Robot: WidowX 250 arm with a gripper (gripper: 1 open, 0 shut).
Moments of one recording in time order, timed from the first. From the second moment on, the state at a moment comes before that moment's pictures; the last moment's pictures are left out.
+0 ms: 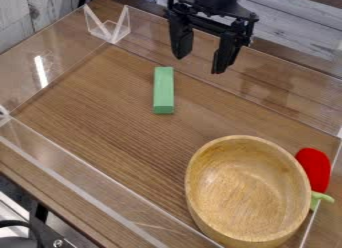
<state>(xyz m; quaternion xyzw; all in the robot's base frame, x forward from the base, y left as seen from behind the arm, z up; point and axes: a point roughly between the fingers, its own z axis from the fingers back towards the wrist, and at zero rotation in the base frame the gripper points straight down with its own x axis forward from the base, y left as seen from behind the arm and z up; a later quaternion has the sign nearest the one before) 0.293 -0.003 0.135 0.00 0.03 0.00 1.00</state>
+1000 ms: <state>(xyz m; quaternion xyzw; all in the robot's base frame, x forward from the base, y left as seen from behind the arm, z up) 0.300 -0.103 0.053 -0.04 0.03 0.03 1.00</state>
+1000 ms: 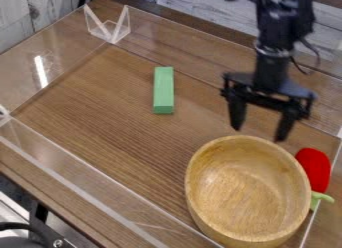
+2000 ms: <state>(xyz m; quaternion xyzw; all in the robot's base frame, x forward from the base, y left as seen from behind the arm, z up) 0.313 -0.152 0.045 -0.06 0.01 0.10 0.99</state>
